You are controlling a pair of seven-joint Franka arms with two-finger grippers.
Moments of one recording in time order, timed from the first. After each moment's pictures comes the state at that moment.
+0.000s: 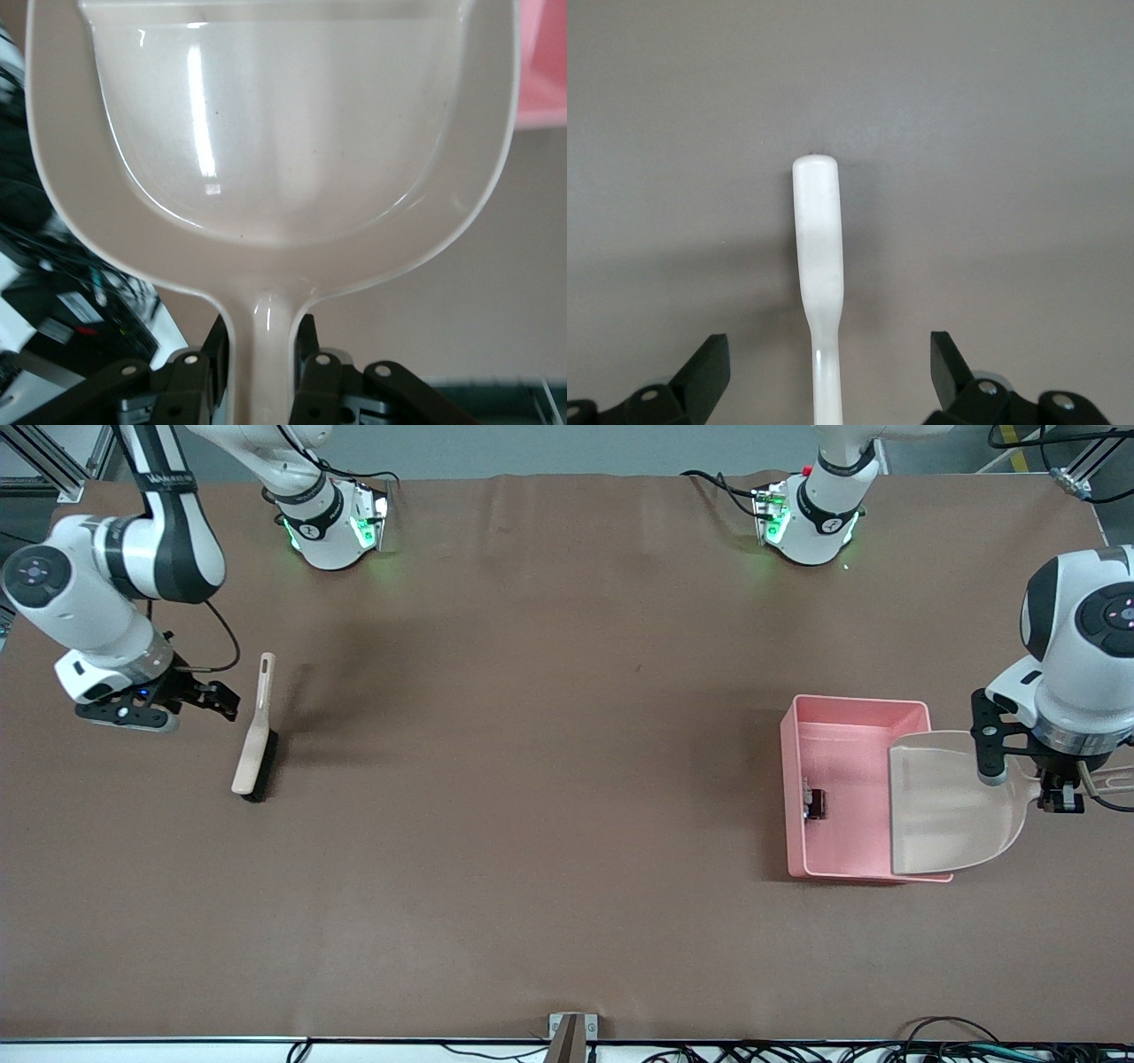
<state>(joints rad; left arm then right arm) -0.13 0.17 0.13 -1.83 0.43 2.22 1.52 -0.14 -0.10 0.03 -2.34 -0.12 2.28 0.08</state>
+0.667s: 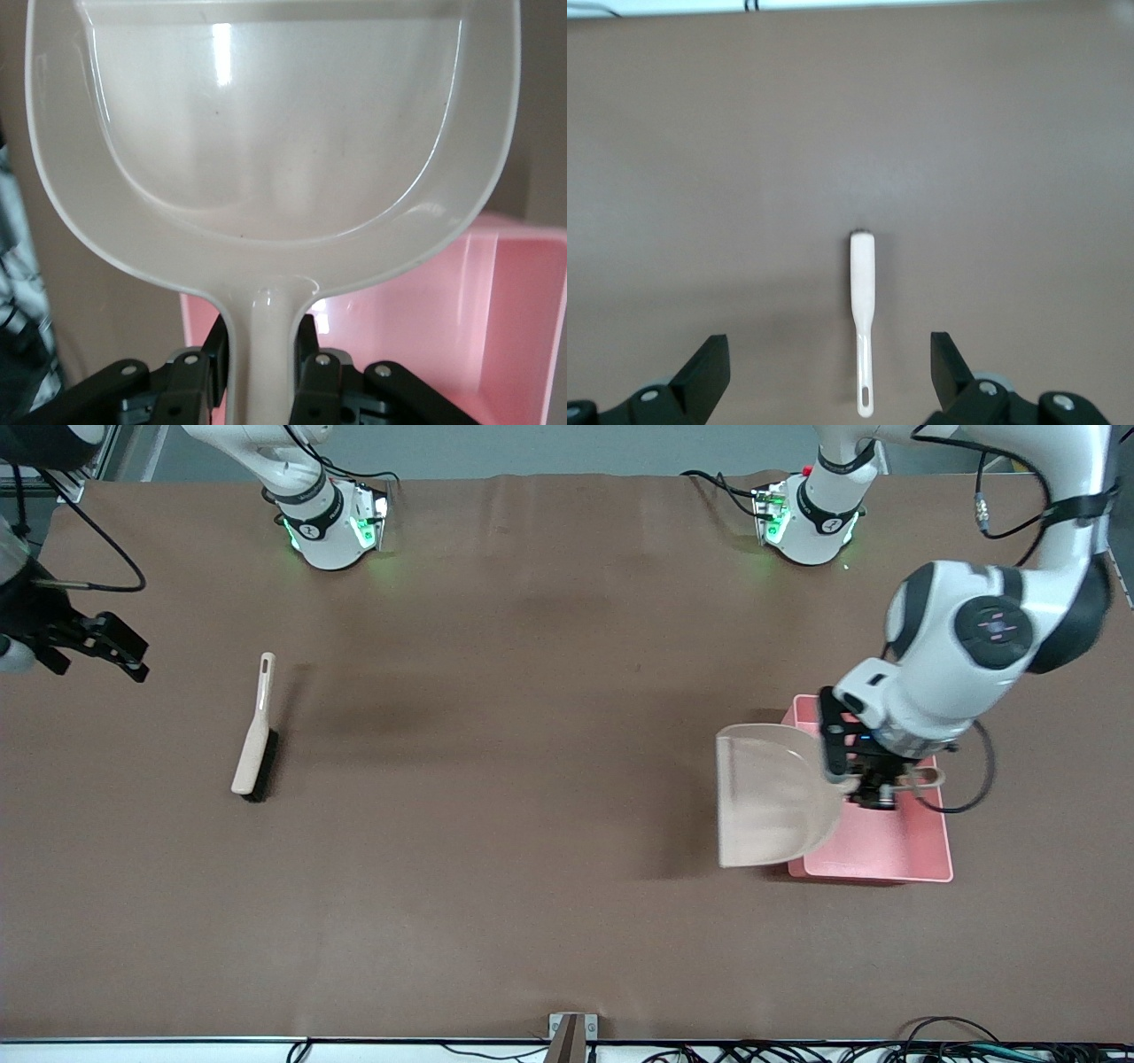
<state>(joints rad) -0.28 0.25 -0.01 -1.84 0.10 2.19 1.34 -0.03 -0.12 0.03 -1.75 -0.08 1.79 0.08</state>
